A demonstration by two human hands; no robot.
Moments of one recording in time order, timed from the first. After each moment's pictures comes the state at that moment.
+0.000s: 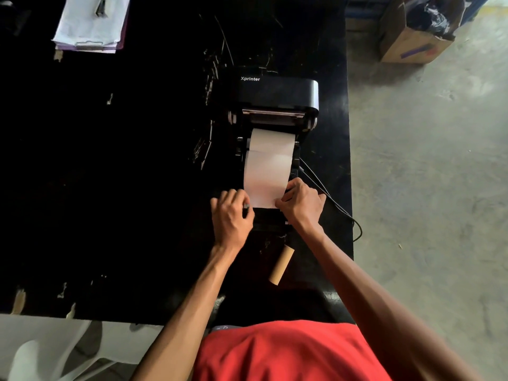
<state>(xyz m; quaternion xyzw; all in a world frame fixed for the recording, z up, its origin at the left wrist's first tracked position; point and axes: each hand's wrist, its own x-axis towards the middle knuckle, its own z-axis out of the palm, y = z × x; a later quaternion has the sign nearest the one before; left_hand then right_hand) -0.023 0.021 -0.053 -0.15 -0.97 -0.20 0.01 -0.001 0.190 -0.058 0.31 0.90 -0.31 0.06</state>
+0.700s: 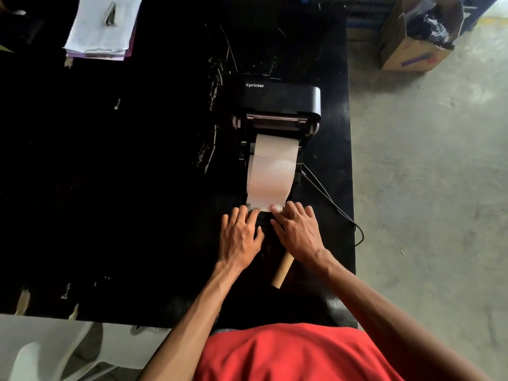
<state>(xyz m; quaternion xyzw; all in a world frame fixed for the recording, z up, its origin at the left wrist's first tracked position) 0.008 0.014 -0.066 -0.23 -0.97 -0.07 -0.05 0.050 0.179 -0.066 0.01 1.00 -0.10 0.00</state>
